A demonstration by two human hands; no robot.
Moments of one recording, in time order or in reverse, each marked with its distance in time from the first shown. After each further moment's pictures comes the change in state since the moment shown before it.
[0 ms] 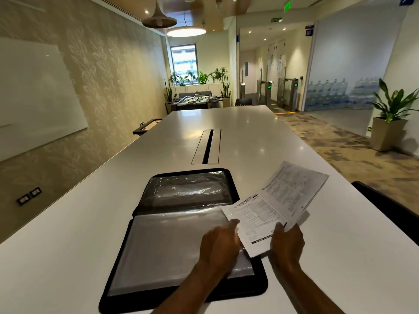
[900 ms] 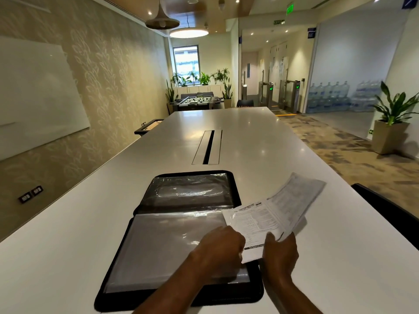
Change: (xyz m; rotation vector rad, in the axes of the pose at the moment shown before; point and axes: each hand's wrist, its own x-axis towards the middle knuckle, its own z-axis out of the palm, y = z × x) left_hand 0.007 0.005 -0.028 0.169 -0.448 0.204; right_hand -0.035 0.004 -0.003 0.012 0.002 0.047
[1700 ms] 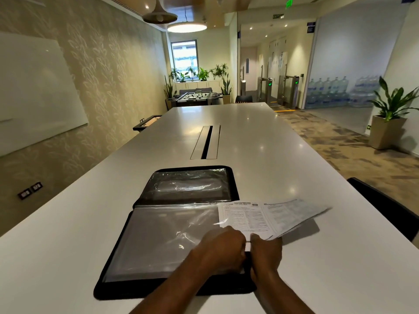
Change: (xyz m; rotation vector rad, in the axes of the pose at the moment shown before) left_hand -0.016 0.025 -0.009 -0.003 -0.095 -0.033; right_hand -0.026 0.007 0.006 0.186 -0.084 0.170
